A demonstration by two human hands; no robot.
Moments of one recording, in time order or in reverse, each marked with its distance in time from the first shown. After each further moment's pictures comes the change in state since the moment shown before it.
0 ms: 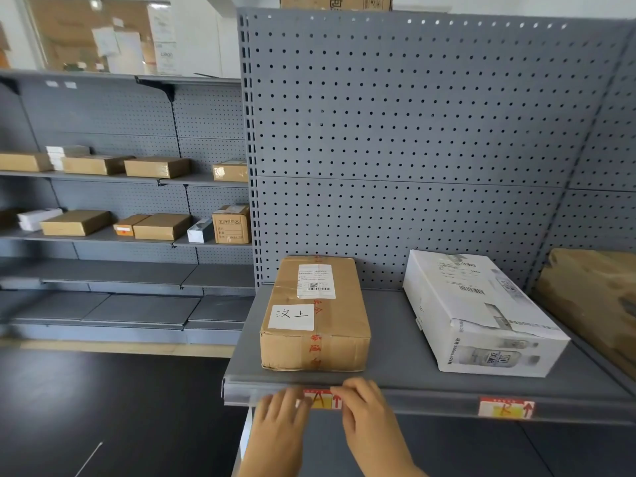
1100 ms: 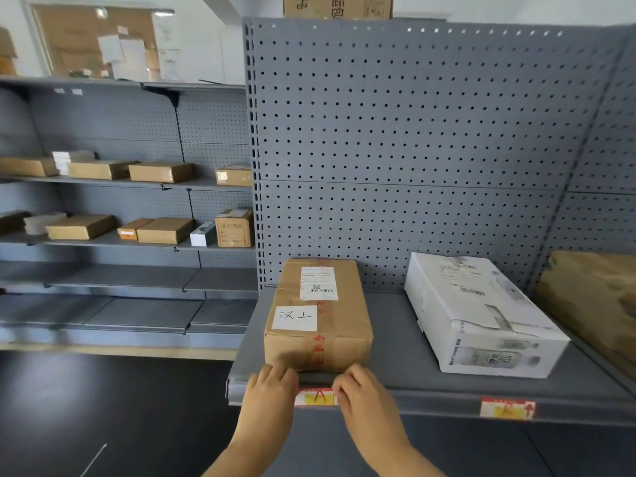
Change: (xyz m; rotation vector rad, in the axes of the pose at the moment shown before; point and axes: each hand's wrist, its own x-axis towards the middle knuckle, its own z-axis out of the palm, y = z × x) left_hand 0.033 -0.021 -0.020 -0.098 -0.193 -0.223; right_hand 0.019 -0.008 -0.008 -0.091 -0.084 0.015
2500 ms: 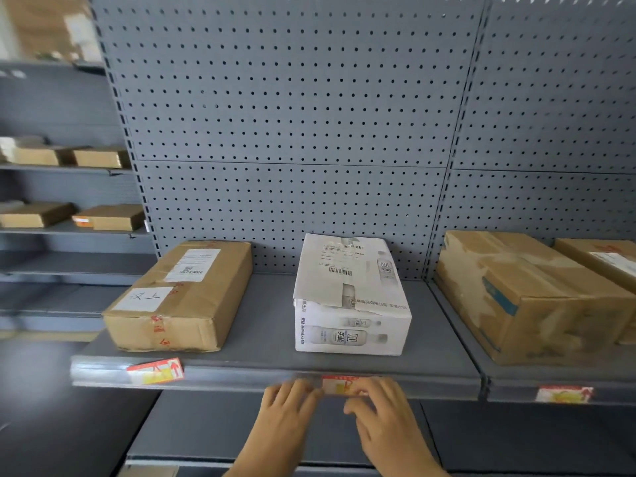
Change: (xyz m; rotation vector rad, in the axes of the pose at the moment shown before) left_hand 0.000 0.252 0.105 0.049 0.146 0.382; right_hand -0.119 0.248 -0.107 -0.084 0.331 -0.301
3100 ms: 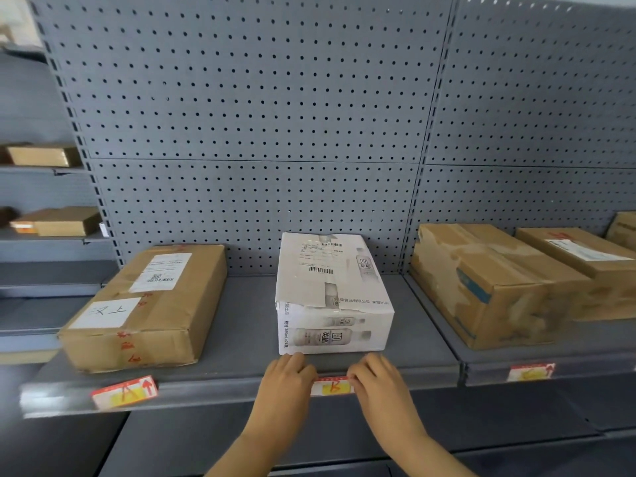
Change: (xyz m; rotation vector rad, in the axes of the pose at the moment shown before) left_hand 0.055 0.002 -0.020 -0.112 -0.154 -0.088; right_hand 0.026 0.007 -0.009 -0.017 -0.260 0.370
